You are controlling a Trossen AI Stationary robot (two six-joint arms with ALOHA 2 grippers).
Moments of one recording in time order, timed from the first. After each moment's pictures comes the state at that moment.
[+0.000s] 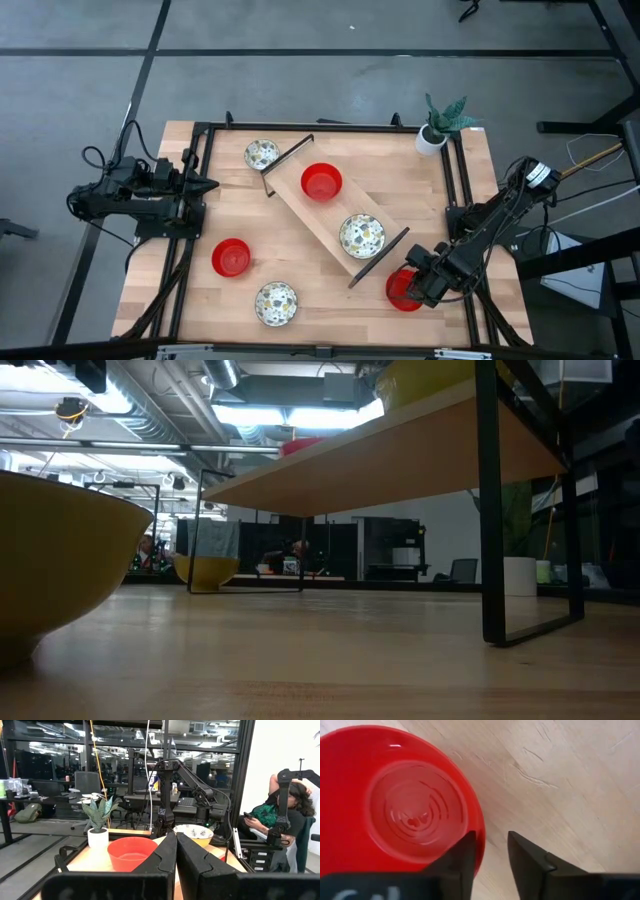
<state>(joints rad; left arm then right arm) -0.01 0.00 0.51 -0.37 -0.05 -0.07 0.83 1.42 0.79 -0.81 0.11 1.56</state>
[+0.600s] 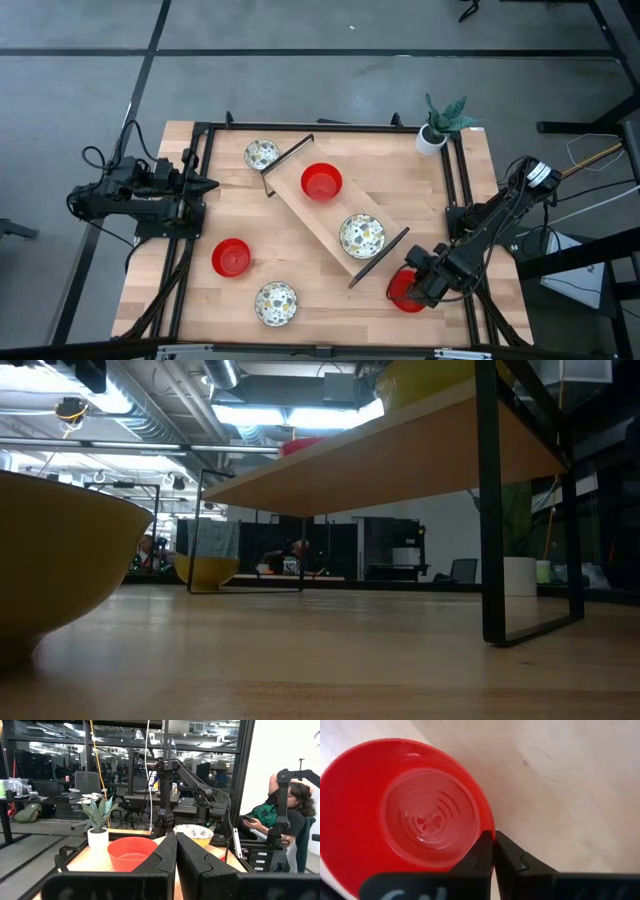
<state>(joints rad) -0.01 0.00 0.51 -0.37 -0.05 -0.07 0.83 1.41 0.79 -0.79 0.09 1.54</state>
